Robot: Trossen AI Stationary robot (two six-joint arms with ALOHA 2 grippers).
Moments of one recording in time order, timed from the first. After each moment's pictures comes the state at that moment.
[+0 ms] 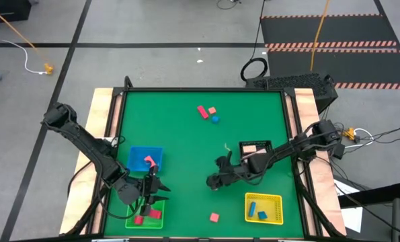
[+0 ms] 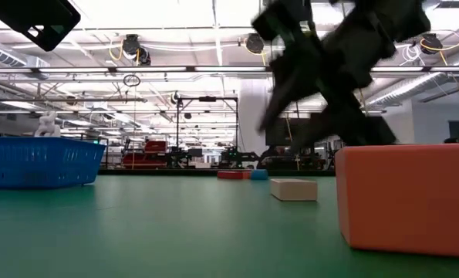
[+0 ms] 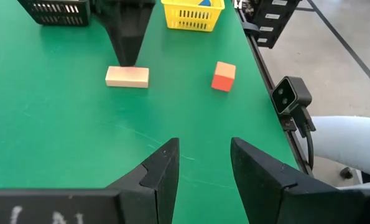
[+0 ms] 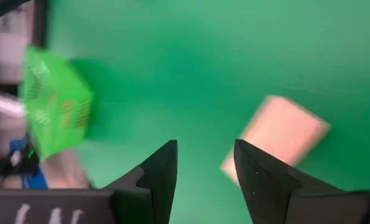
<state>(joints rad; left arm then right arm) -0.76 1.32 0.73 -0.03 -0.45 -0.50 0.34 1.73 0.92 0.02 0.07 1.49</state>
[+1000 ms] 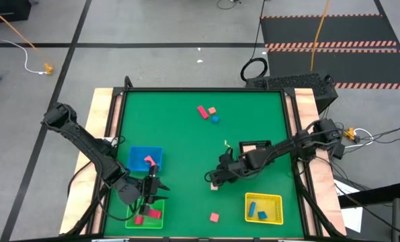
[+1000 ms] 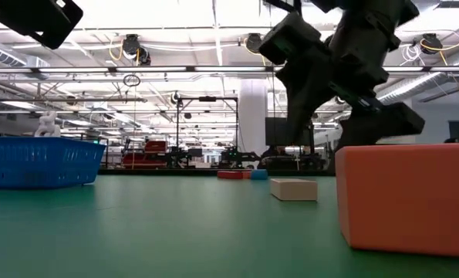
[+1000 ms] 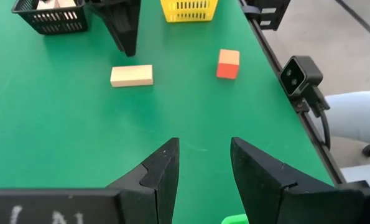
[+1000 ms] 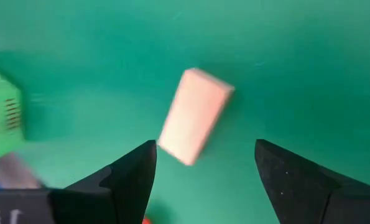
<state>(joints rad) -0.76 1.32 0.73 -0.07 -0.45 -0.40 0.30 1.72 1.00 -0.32 -0.06 1.54</state>
